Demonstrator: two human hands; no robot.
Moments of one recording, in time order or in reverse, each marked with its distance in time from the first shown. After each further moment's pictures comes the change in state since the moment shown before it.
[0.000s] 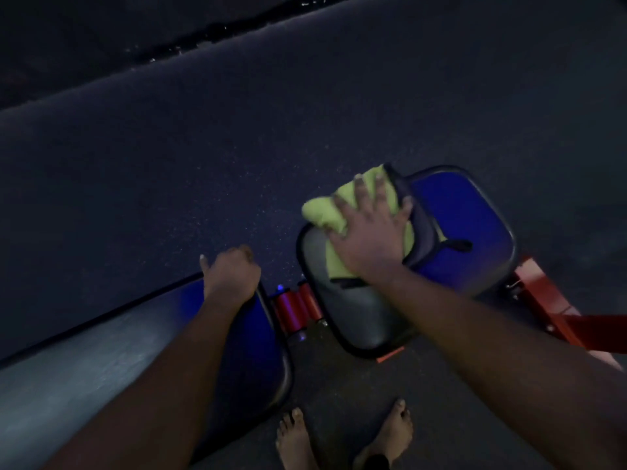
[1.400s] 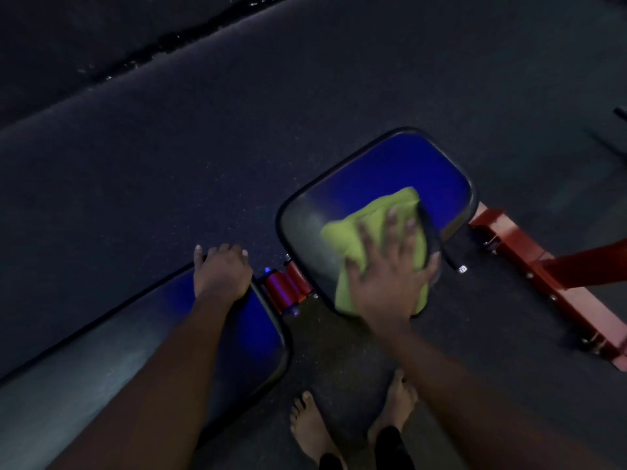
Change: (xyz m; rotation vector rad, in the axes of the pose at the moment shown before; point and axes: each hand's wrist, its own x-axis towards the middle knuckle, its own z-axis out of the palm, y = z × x) left_hand -0.012 -0.011 0.018 0.263 -0.034 0.199; right_hand -0.146 0.010 0.023 0.116 0.177 0.390
